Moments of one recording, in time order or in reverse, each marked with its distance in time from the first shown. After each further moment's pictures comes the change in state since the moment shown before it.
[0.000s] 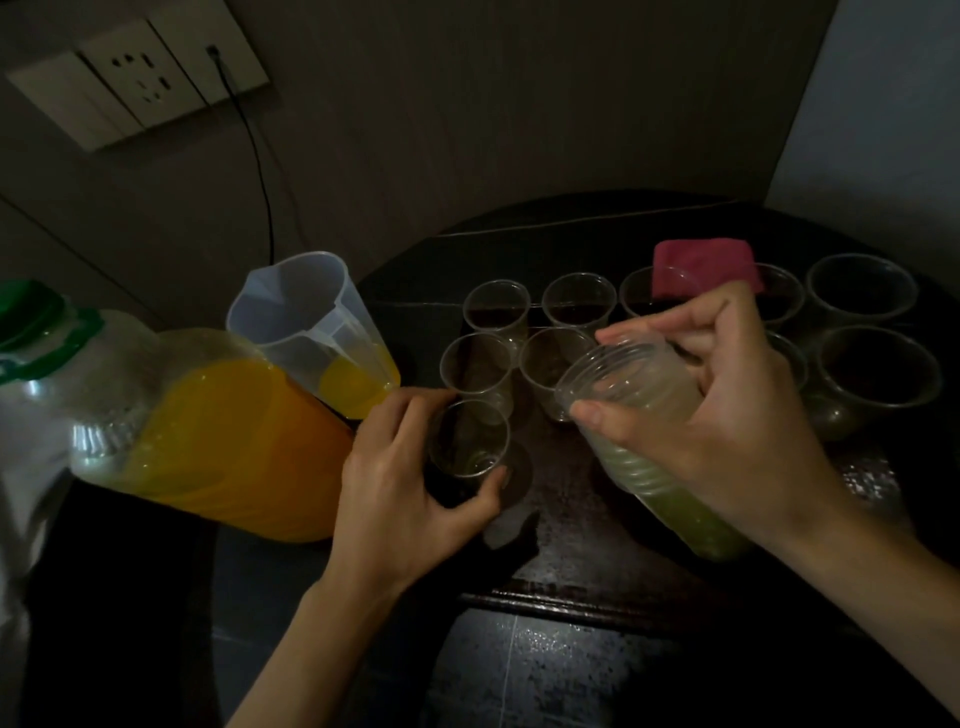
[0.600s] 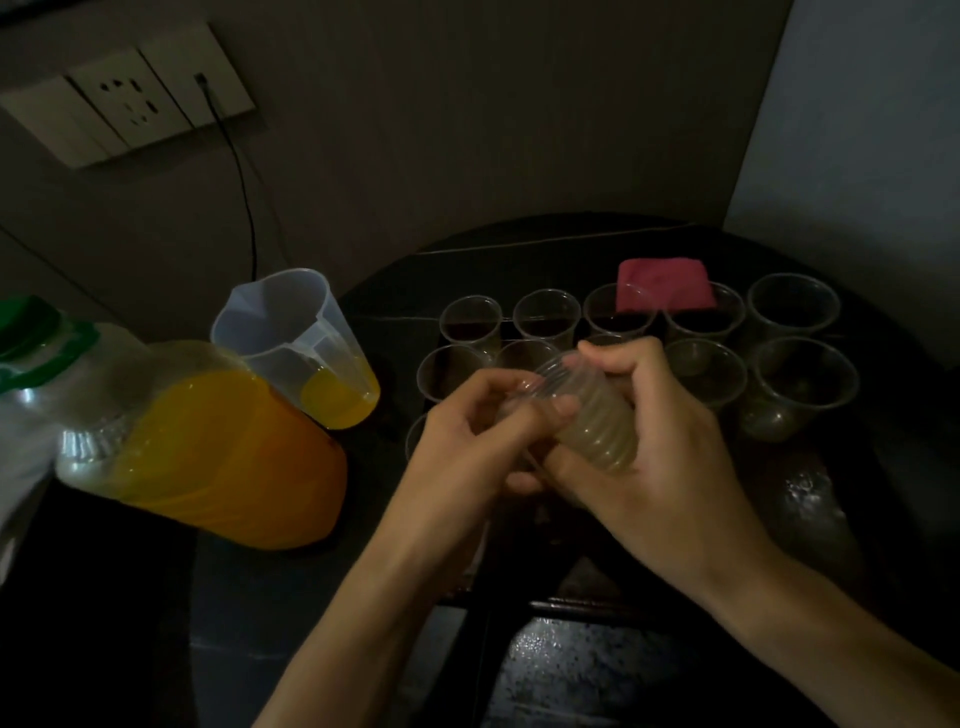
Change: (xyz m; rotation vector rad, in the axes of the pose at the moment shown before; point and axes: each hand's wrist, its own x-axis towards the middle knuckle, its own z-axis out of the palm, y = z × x) left_hand 0.033 0.099 -0.012 -1.056 -0.313 -0.661; right_hand -0.031 -0.015 0.007 -0.110 -0.040 -0.034
